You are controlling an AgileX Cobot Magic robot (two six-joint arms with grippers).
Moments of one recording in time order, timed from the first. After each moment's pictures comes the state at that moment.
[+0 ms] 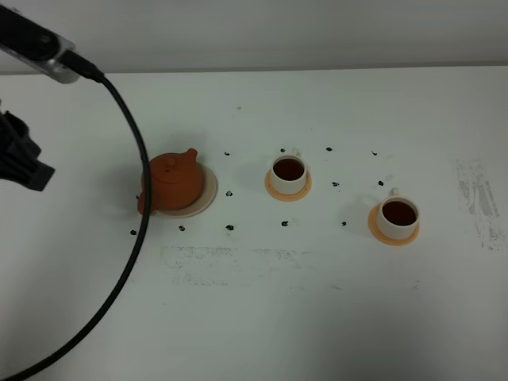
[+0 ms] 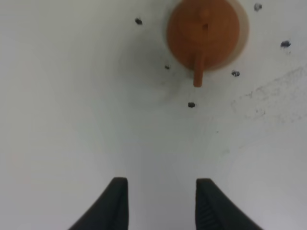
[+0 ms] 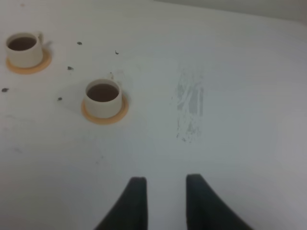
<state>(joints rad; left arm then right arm) -0.34 1.20 -1.21 0.09 1.04 0.23 0.03 -0.01 -0.50 0.16 1.08 -0.25</state>
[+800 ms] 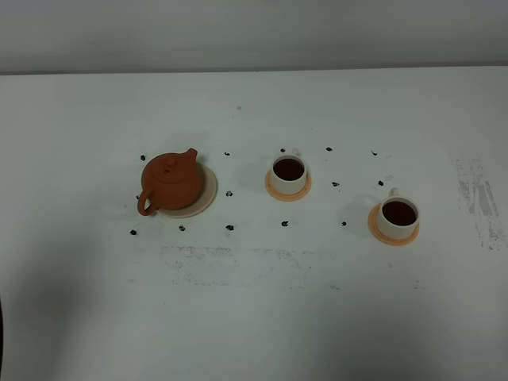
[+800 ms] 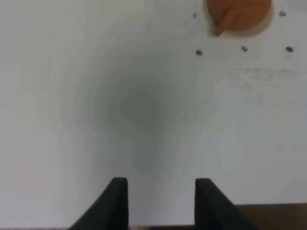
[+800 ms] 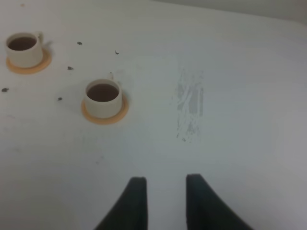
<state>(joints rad) -0.14 0.61 -0.84 0.01 1.20 -0.18 0.03 -0.01 -0.50 0.16 1.08 -0.25</state>
